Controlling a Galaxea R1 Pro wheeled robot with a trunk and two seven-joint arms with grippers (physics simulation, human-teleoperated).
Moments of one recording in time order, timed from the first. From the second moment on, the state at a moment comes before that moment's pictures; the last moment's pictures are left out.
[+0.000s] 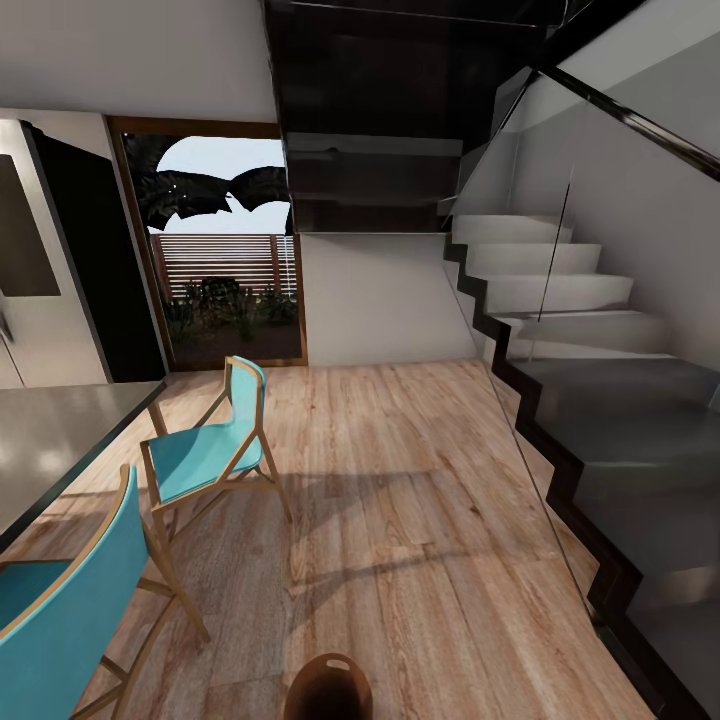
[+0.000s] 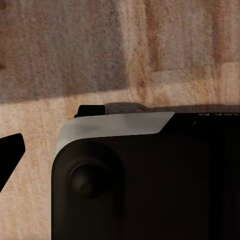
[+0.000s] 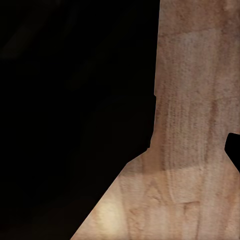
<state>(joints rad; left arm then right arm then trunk) 0.02 -0.04 -0.01 -0.24 0.01 -0.09 0.02 0.07 -0.02 -0.03 0.06 0.03 -0.06 -0.02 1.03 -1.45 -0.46</state>
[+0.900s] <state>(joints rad) 0.02 -0.04 -0.01 -0.24 0.01 -0.09 0.02 0.07 -0.02 -0.03 0.06 0.03 -0.06 -0.02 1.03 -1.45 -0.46</state>
